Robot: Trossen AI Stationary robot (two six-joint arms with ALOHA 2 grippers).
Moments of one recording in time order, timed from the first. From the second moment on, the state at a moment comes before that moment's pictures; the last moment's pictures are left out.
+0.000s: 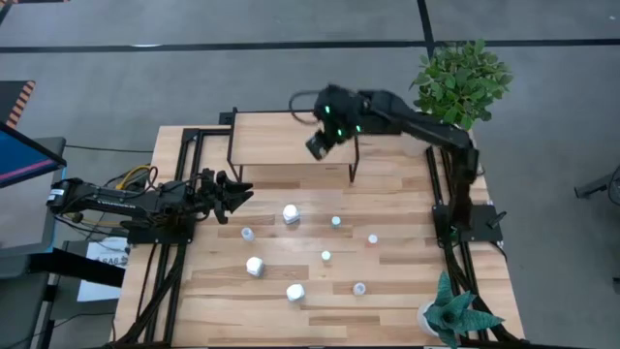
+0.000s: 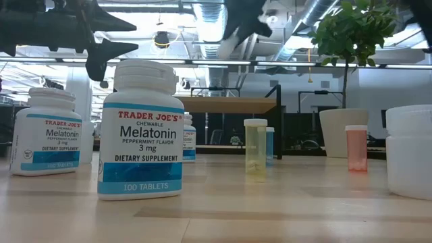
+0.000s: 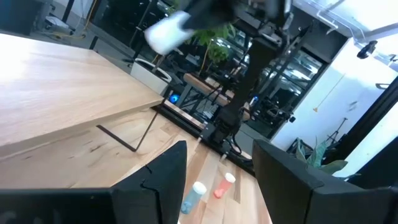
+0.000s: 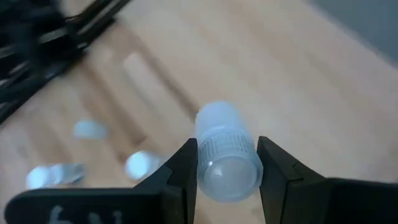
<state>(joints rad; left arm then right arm) -0.03 0.52 0.14 0.46 -0.28 -0.55 -0.33 1.92 2.19 -1.19 0.03 0.42</state>
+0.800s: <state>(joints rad) -0.03 0.52 0.14 0.46 -0.28 -0.54 -0.59 2.16 2.35 -1.41 0.05 0.36</state>
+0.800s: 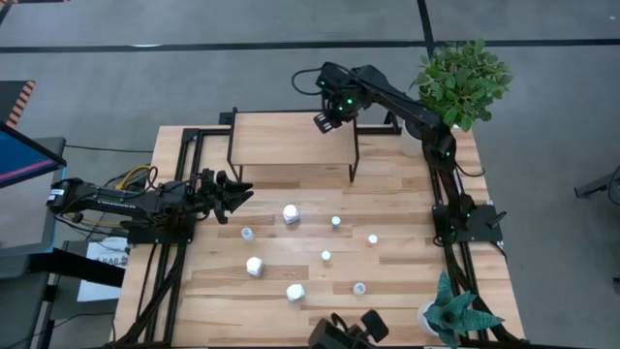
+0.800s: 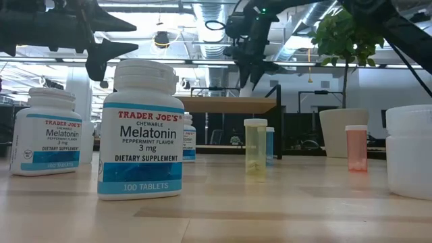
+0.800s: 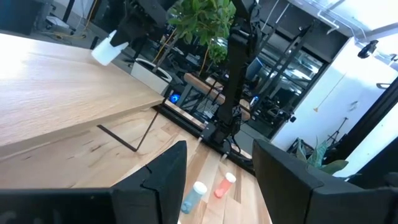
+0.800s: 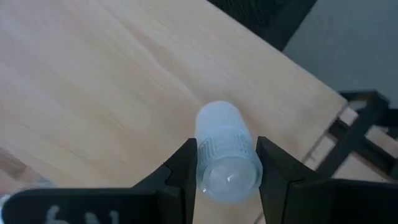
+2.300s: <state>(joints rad) -0.03 0.52 0.14 0.46 -0.28 -0.54 -0.18 1.80 2.35 -1.56 0.06 0.42</state>
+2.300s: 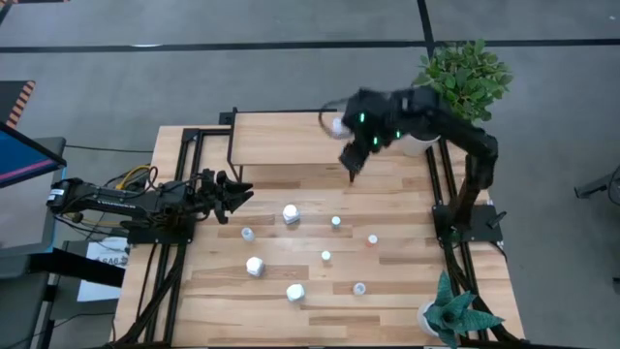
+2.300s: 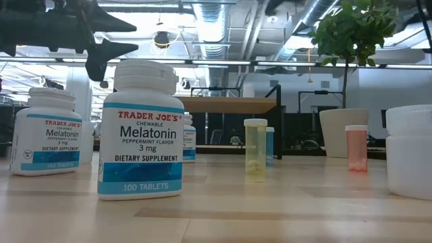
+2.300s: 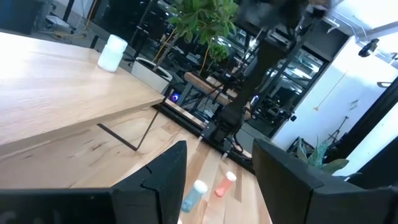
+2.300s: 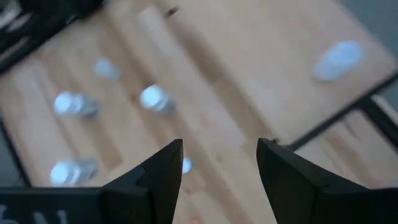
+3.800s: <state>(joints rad) -0.26 0.87 0.52 -0.61 -0.05 -0.48 0.44 1.35 1.45 -1.35 0.21 1.00</state>
